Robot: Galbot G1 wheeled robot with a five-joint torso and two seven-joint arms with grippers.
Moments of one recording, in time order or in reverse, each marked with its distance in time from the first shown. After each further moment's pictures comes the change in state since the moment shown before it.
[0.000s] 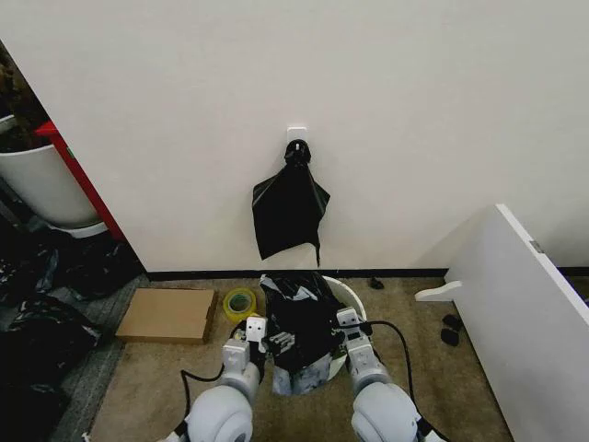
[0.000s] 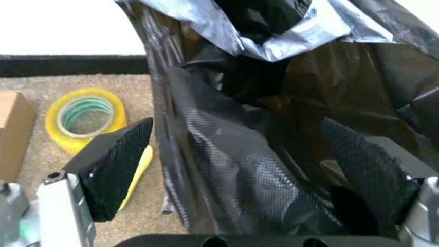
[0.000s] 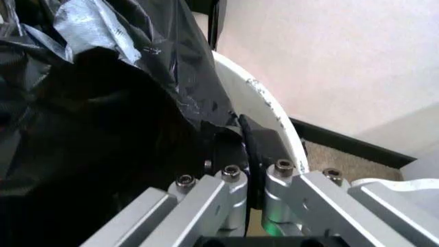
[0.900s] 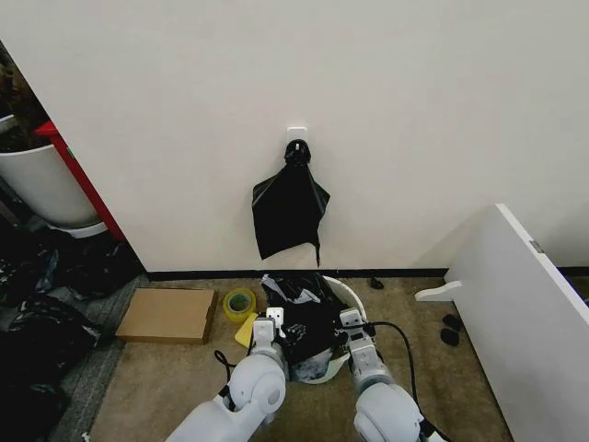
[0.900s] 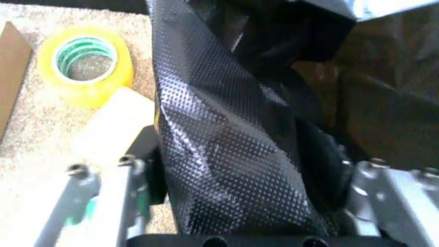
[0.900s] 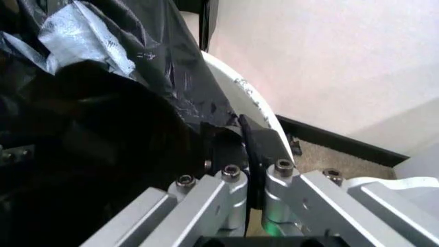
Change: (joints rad) left arm -0.154 -0.127 0.046 0.158 -0.191 0.151 -0.215; right arm -0.002 -0.006 0.015 0.003 0.004 0.000 0.001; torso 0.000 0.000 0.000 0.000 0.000
